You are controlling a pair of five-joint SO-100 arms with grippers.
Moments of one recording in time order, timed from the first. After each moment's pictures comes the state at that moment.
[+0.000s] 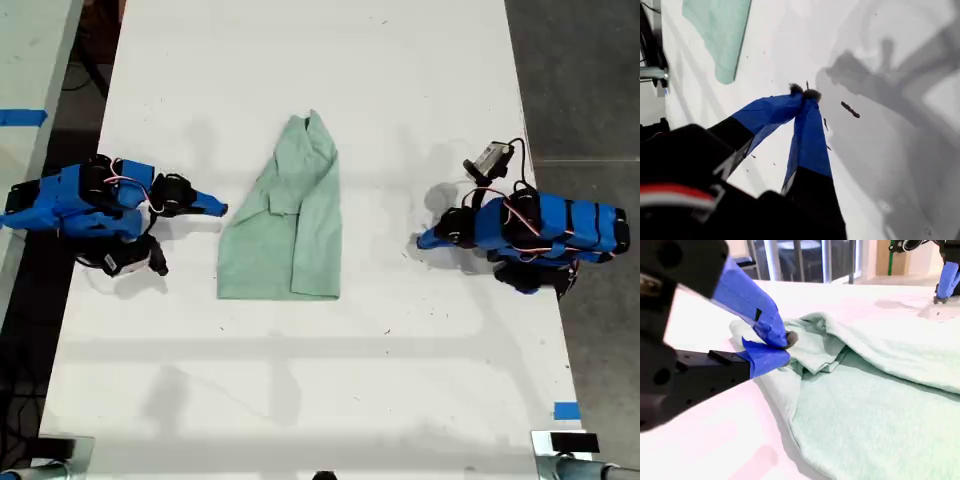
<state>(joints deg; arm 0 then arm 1) -14.5 206.1 183.3 54.3 7.3 9.9 199.6 175.3 72.2 0.3</state>
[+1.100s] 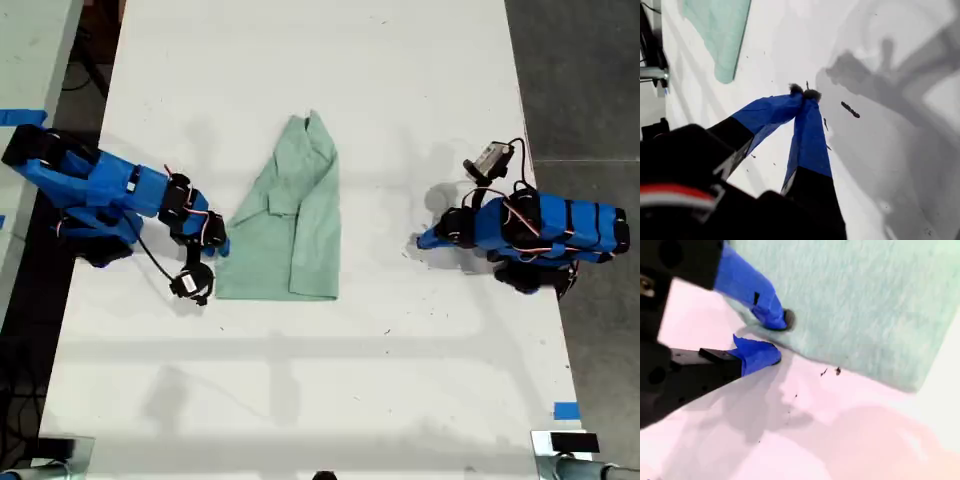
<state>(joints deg) -1.6 111.5 138.3 55.9 -11.2 9.9 199.6 175.3 72.2 0.3</state>
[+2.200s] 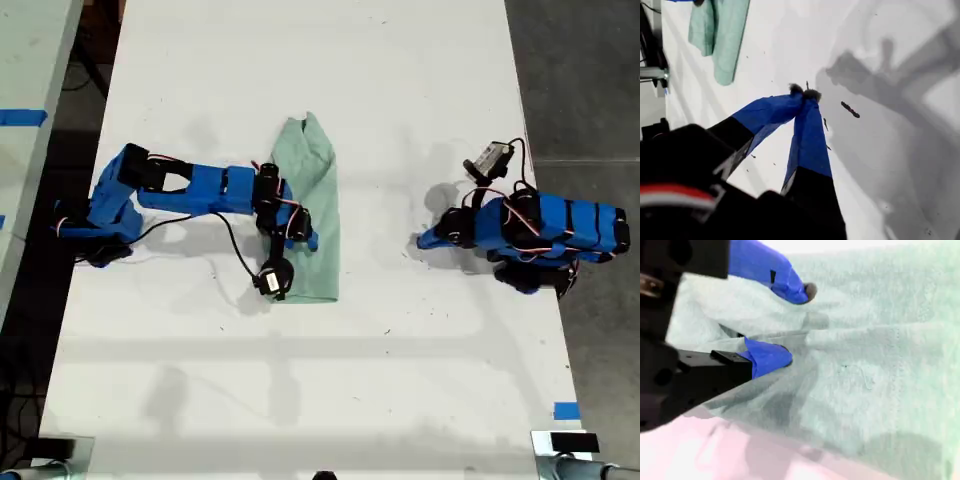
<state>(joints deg) -7.6 61.1 56.5 79.9 4.2 9.9 199.6 175.3 72.2 0.3</state>
